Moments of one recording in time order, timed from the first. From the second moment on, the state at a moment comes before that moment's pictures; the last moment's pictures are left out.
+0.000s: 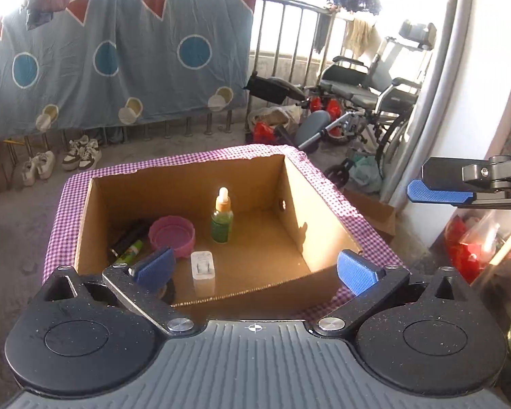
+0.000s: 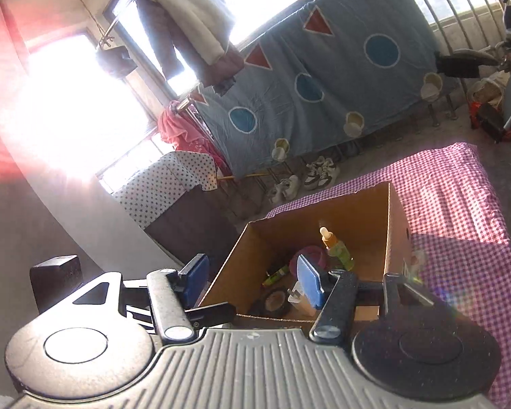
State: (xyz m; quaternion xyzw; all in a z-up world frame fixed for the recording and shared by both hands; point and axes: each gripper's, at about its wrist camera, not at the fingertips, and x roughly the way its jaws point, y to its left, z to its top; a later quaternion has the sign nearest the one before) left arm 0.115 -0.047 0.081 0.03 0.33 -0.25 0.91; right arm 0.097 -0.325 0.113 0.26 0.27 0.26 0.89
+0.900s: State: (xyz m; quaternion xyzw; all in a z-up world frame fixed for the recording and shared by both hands) left arm 0.141 -0.076 -0.073 0.07 0.38 -0.22 0.90; right arm 0.181 -0.210 -0.070 0.29 0.45 0.25 0.81
